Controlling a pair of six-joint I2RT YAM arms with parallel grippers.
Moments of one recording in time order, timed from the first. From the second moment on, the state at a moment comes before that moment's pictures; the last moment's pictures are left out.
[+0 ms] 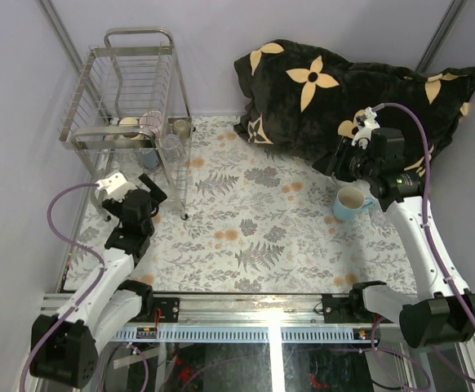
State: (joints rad) left arm -0.22 0.81 0.43 -0.02 -0.60 -0.58; right arm 0.12 1.14 1.16 -0.58 -0.39 0.43
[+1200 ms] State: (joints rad) left arm -0.01 1.61 0.62 0.73 -0.44 -0.47; right arm 0.14 1.06 1.01 -0.49 -0.41 0.48
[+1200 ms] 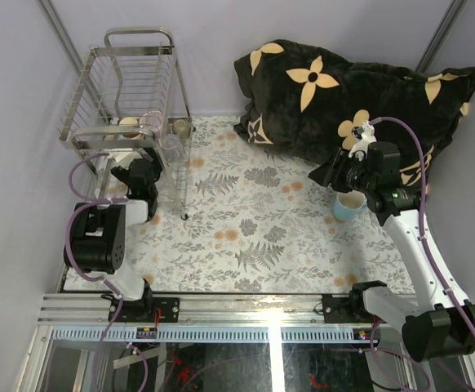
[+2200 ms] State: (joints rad) left arm -0.01 1.87 0.75 0.91 -0.43 -0.42; right arm 0.22 1.03 0.89 -0.43 -0.34 0.49
